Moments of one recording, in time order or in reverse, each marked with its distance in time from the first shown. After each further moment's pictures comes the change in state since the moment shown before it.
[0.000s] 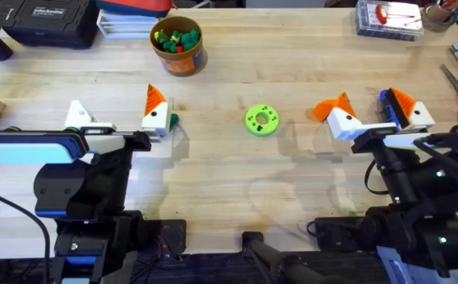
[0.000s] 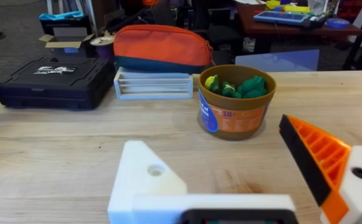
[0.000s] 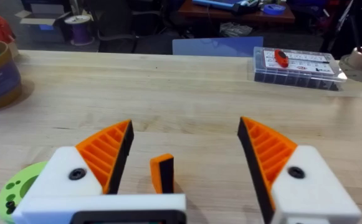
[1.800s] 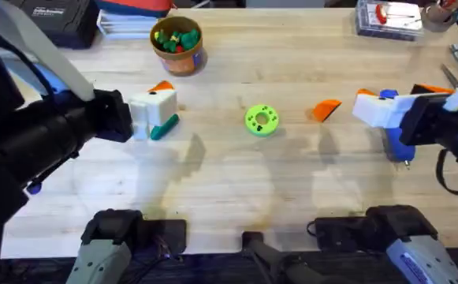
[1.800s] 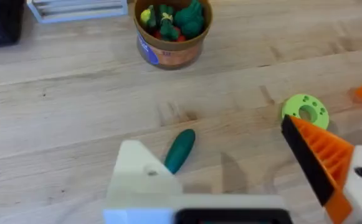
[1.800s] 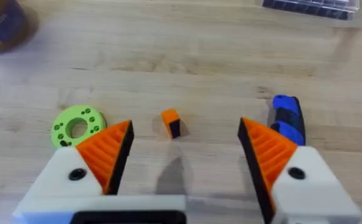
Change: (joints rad) left arm 0.000 0.605 0.824 -0.821 0.242 0.035; right arm 0.000 0.523 0.743 -0.735 -0.008 0.000
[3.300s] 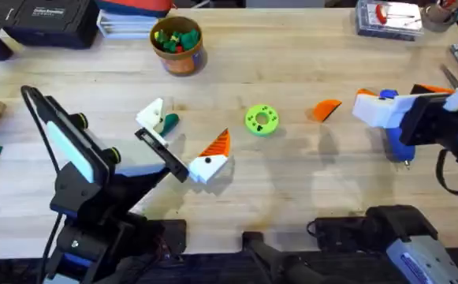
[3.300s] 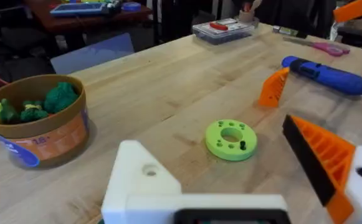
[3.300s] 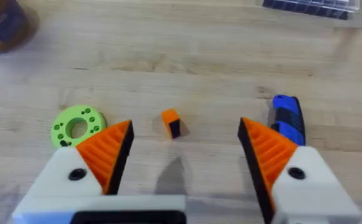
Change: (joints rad) left arm -0.280 -0.600 -0.821 0.779 0.232 -0.033; right arm 0.000 0.000 0.000 0.000 0.000 0.000
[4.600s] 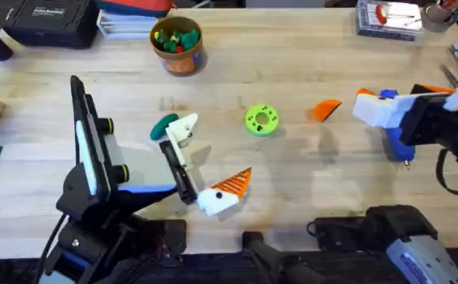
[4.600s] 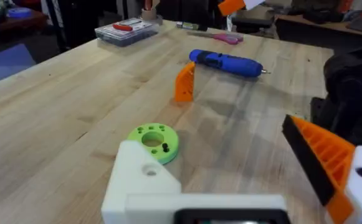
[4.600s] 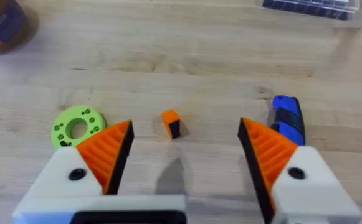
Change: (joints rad) left arm -0.135 0.000 0.000 -0.006 0.233 -0.006; right arm 0.000 0.000 0.000 0.002 0.000 0.000
